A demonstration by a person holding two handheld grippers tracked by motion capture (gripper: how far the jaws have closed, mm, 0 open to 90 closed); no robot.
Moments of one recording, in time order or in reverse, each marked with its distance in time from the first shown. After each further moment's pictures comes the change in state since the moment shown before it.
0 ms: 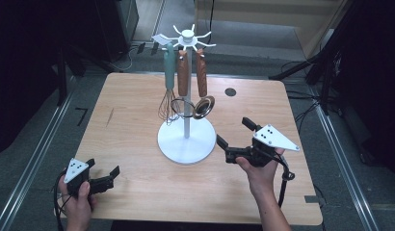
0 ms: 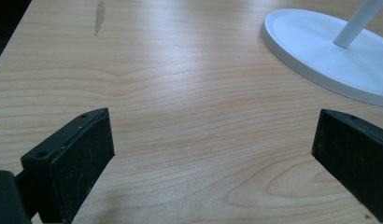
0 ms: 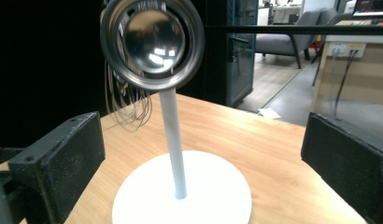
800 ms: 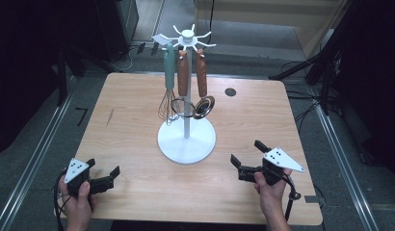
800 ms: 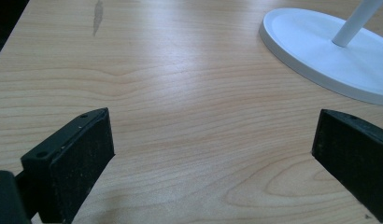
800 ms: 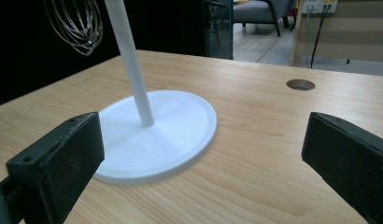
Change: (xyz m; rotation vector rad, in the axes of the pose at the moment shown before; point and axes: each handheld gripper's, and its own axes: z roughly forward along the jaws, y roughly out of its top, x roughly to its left) left arm 0.000 0.000 0.000 0.005 -0.004 0.009; right arm -0.029 -0.077 -0.029 0.091 -0.090 0.054
